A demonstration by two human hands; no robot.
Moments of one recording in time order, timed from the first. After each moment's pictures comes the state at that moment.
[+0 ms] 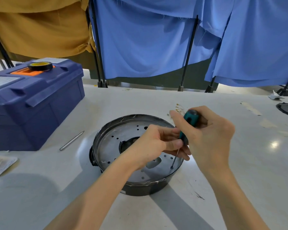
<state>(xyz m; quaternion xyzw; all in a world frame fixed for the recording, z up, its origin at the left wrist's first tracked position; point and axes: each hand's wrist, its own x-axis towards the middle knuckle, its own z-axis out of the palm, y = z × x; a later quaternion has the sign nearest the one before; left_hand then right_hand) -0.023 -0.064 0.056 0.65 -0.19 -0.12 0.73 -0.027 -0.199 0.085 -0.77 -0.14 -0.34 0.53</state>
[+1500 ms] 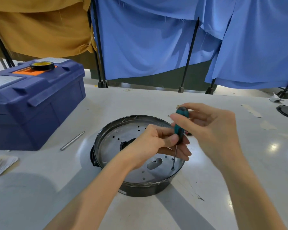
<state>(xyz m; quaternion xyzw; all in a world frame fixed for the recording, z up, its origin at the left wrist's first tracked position) -0.016 -0.057 0.051 0.63 -0.19 -0.15 0.74 -0.024 -0.211 0.099 -0.76 -0.20 -0.19 0.58</state>
